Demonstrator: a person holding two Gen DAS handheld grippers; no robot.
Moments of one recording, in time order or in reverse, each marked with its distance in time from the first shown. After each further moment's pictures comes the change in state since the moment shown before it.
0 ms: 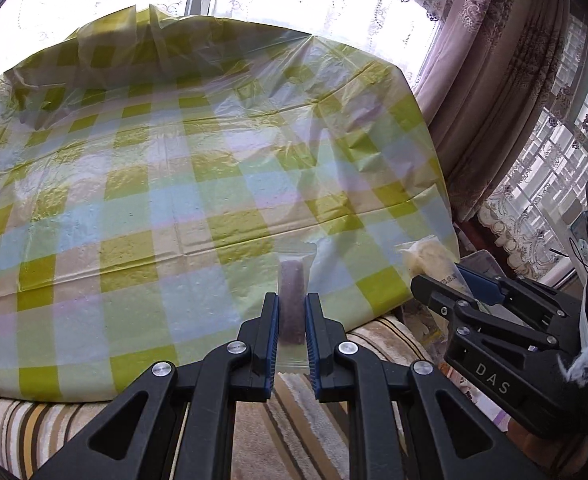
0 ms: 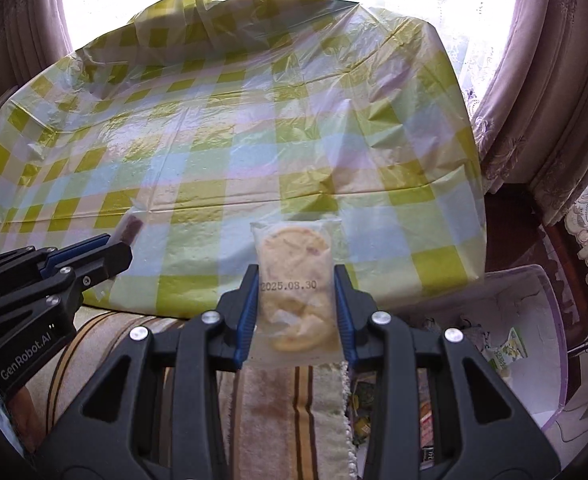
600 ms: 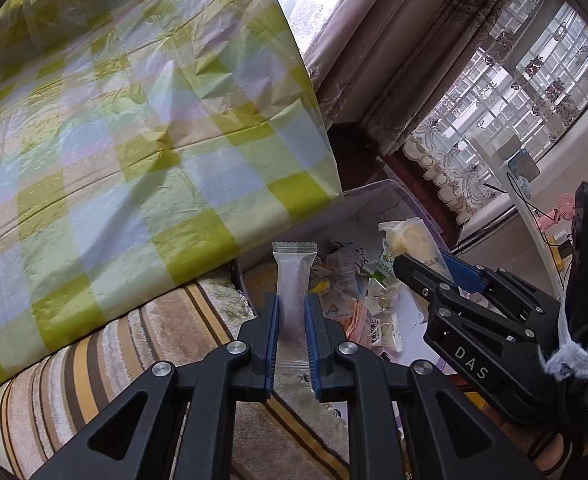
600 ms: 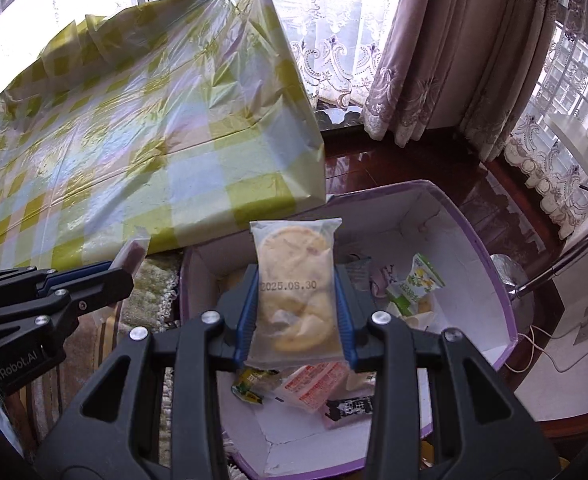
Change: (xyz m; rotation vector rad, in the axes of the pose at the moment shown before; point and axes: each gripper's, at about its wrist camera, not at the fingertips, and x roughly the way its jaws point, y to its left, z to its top) left arm 0.057 -0.117 -0.012 0.113 0.228 -0.256; right arm -0.033 -0.122 -0.058 0.213 0.056 -0.194
